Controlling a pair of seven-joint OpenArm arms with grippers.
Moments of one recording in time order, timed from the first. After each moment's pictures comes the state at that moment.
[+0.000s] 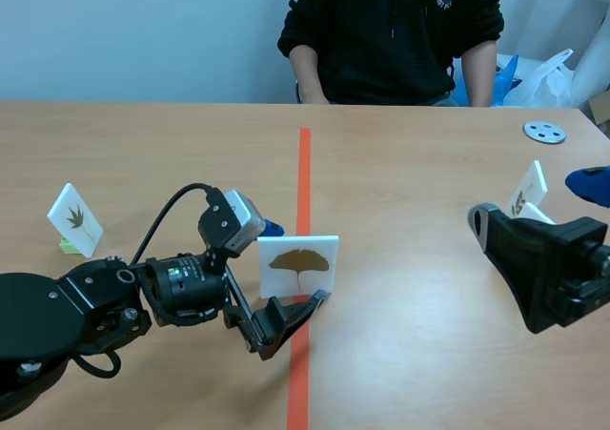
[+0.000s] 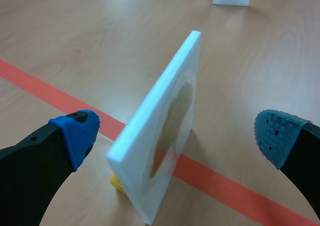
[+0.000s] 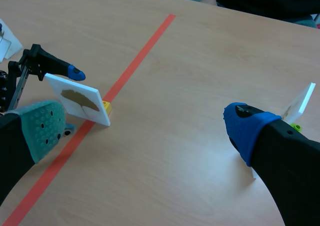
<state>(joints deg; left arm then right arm) -15.7 -17.3 41.5 47.8 -0.3 -29.4 -31.7 -41.0 22.8 18.6 118.7 26.7 30.0 -6.5</state>
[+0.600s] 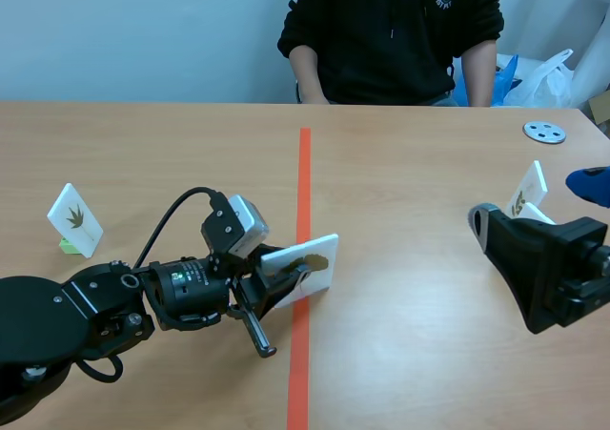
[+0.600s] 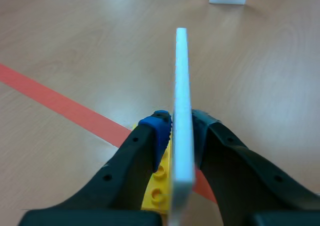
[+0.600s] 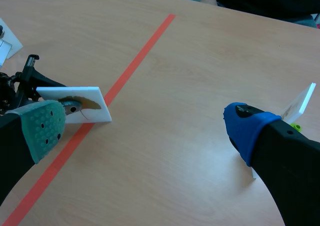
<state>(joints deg) -15.6 -17.2 42.4 47.4 -0.3 -28.3 -32.4 -41.0 22.8 18.6 118.7 26.7 30.0 -6.5</state>
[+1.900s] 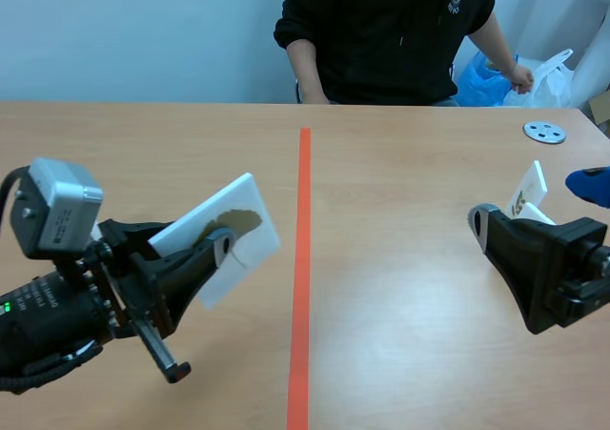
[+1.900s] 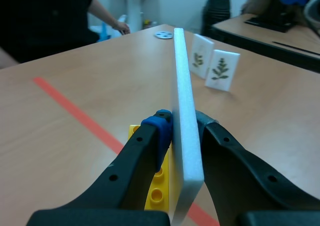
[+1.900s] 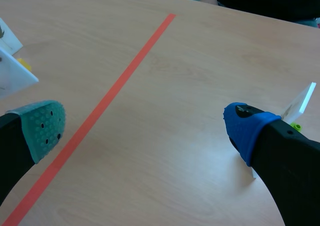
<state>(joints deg) 22.0 -25.2 10.5 93.7 -8.7 -32.1 -24.1 -41.0 22.8 18.6 118.7 26.7 30.0 -6.6</state>
